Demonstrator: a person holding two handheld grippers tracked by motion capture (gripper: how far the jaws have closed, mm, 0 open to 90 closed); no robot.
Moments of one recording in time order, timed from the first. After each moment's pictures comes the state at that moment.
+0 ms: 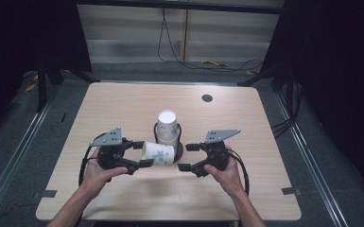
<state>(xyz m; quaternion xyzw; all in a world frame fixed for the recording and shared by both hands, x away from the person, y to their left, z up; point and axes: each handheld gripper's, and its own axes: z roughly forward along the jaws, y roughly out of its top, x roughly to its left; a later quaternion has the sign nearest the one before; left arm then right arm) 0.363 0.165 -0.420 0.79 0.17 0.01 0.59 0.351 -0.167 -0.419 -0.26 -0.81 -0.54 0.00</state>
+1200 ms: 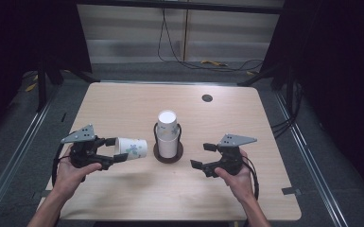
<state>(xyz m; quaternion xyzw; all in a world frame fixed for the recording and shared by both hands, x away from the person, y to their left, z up) 0.367 0.232 -0.417 0.80 0.25 0.05 0.55 0.332 -0.199 -0.423 -0.34 -0.78 -0.51 -0.09</state>
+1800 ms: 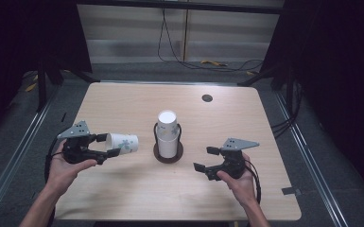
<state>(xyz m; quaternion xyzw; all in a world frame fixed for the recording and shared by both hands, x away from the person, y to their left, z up) 0.377 0.248 -0.414 0.81 0.28 0.09 0.51 0.326 -0.207 -0.433 -0.35 -0.78 -0.50 -0.09</state>
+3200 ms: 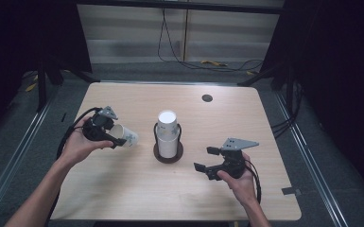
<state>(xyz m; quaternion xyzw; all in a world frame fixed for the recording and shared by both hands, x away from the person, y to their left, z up) 0.444 0.202 -0.405 0.91 0.27 0.10 0.28 0.327 -0.208 -0.434 -0.35 -0.79 -0.50 -0.09</state>
